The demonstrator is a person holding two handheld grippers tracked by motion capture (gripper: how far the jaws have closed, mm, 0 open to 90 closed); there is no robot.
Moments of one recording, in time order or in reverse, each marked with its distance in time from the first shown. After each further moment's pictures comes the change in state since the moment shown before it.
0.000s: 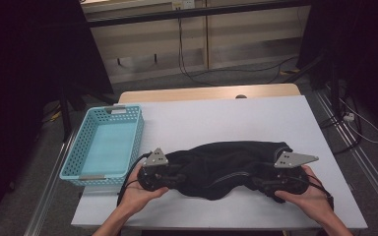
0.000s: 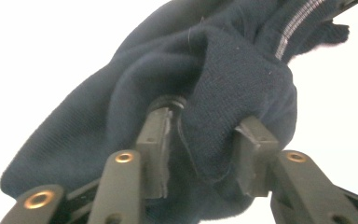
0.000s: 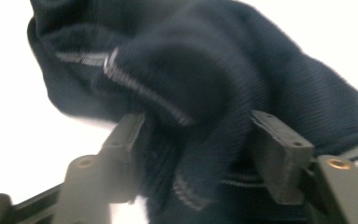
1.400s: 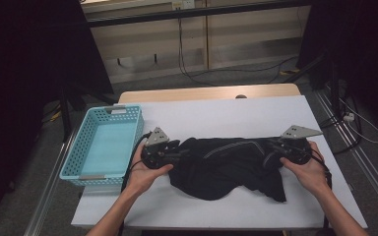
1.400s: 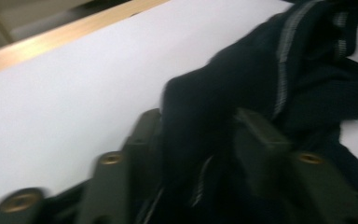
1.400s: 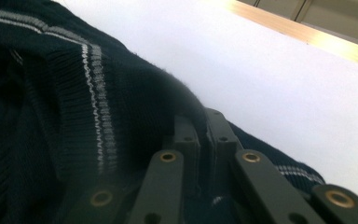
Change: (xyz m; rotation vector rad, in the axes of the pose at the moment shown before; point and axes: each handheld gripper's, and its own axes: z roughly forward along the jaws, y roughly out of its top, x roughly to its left) left arm 0.024 0.036 0.013 -0.110 0.100 0.027; right arm -0.067 0.023 0.017 -0.040 -0.205 0.033
